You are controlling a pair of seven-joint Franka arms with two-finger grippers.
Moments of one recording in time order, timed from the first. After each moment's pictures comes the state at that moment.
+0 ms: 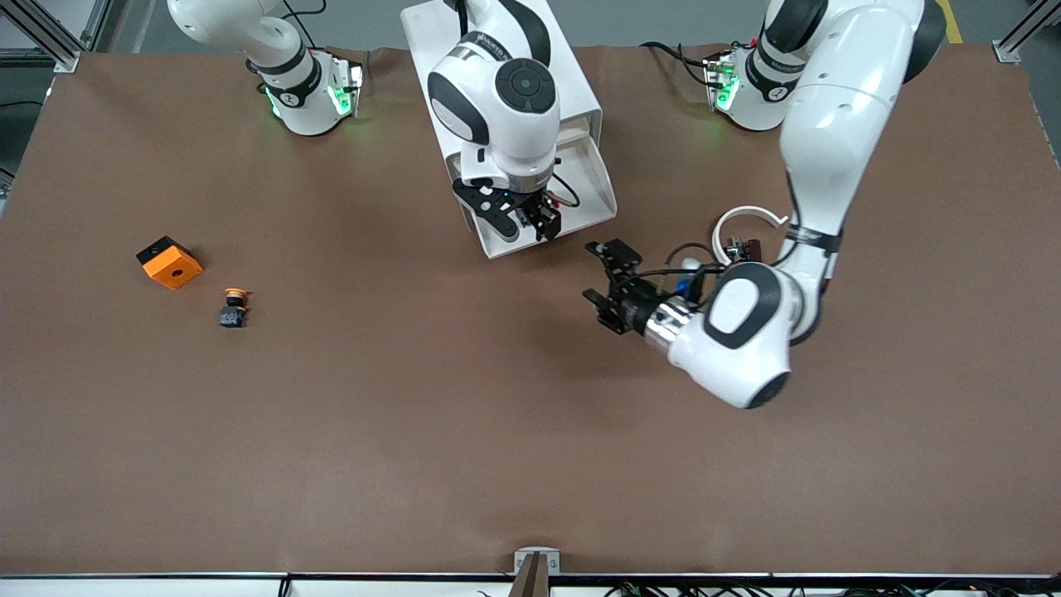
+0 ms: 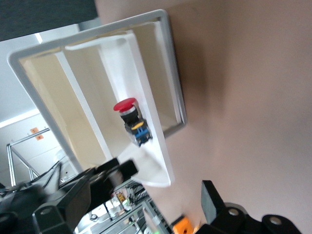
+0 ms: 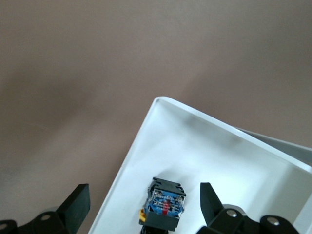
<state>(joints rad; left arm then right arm) -0.26 0.81 -0.10 -1.19 -0.87 1.42 -2.06 0.87 0.43 0.02 -1.61 0.01 1.96 1.64</state>
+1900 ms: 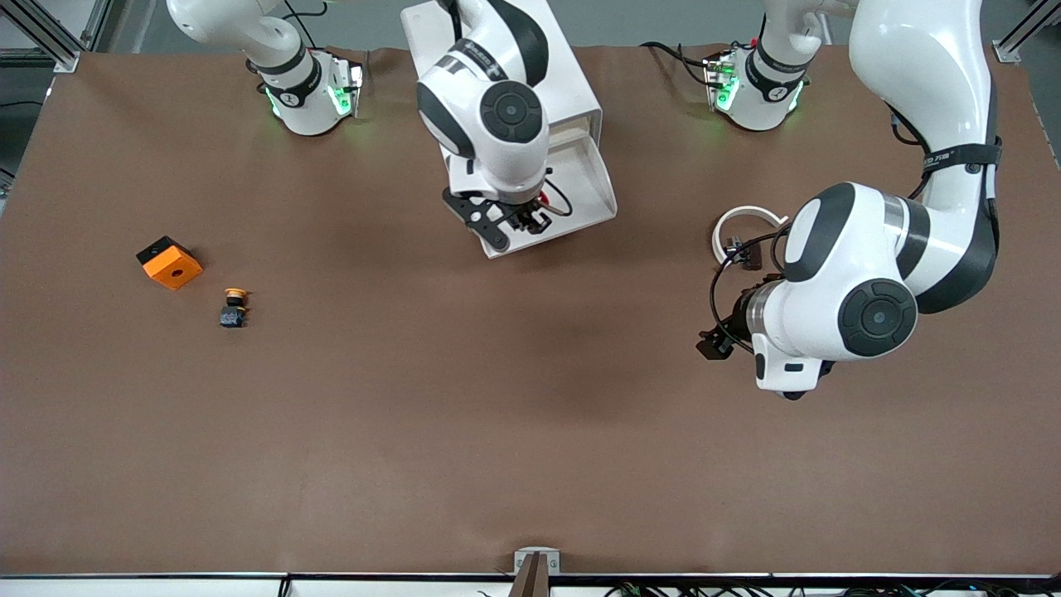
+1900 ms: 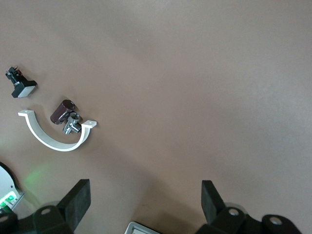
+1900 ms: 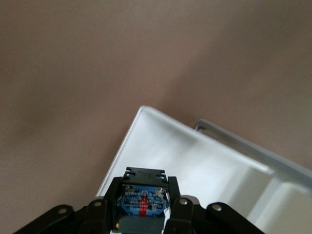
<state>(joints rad) -0.23 0.60 -0.11 -1.19 -0.09 1.51 -1.07 0.79 0.45 0.00 -1.45 0.11 1.73 1.50</state>
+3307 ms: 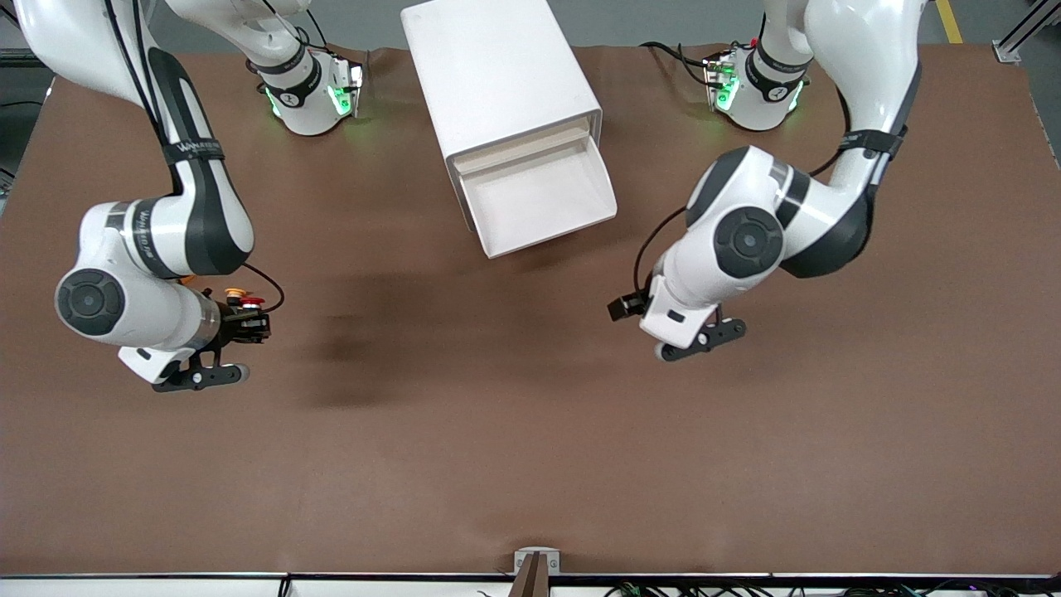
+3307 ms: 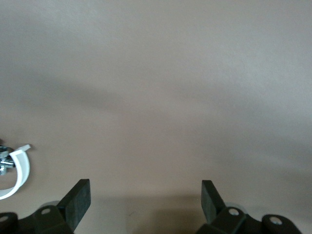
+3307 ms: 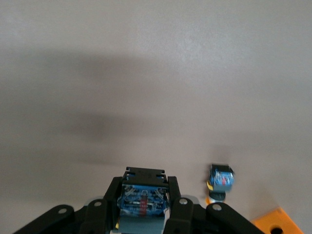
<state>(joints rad) -0.23 0.47 -0.33 -1.54 -0.02 1.93 -0.85 0.10 0.41 -0.02 -1.76 -0.04 2.01 -0.04</state>
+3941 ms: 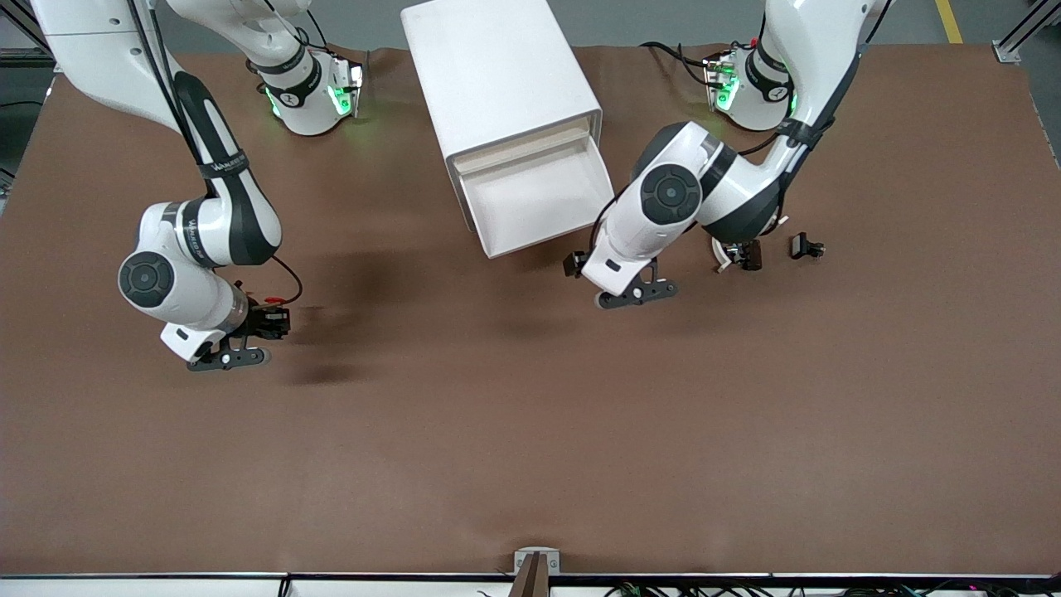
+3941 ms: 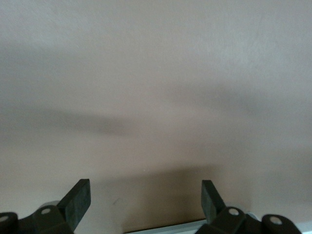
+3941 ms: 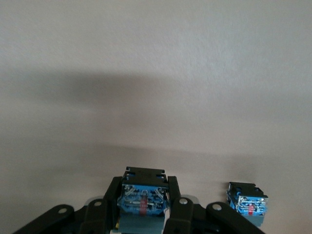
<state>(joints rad) -0.24 0.42 -0.46 -1.82 -0.02 2.16 -0.85 0.07 0.38 -0.02 -2.06 -0.04 2.35 -0.04</state>
